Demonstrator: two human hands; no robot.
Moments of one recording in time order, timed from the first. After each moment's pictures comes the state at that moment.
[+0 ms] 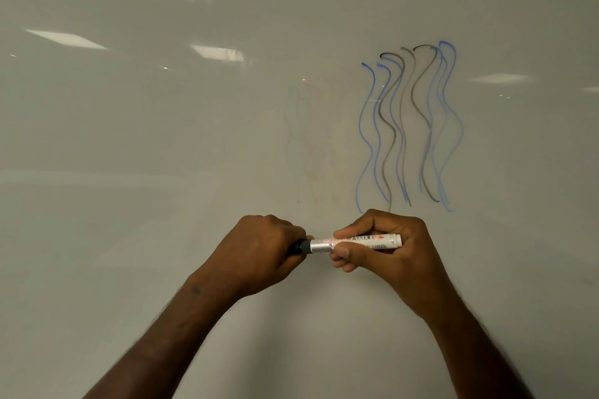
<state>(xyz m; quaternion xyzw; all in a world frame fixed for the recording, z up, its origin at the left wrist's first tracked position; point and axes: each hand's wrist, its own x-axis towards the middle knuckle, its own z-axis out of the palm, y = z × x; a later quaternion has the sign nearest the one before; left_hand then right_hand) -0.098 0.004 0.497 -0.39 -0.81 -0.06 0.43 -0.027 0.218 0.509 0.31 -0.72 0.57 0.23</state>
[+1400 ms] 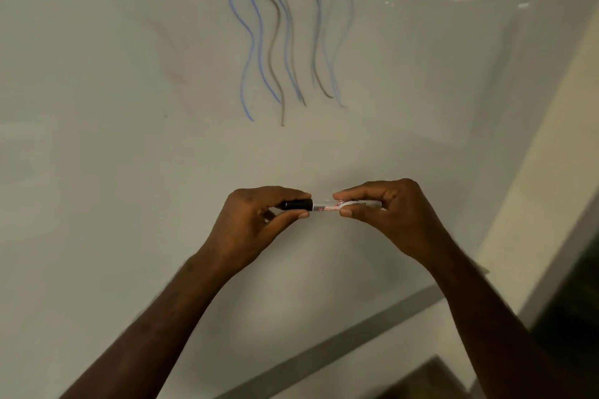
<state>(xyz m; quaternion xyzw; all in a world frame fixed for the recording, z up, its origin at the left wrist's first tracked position) -0.107 0.127 0.403 -0.52 -0.69 -0.46 0.19 0.016 0.345 0.426 0.04 -0.86 0.41 0.29</state>
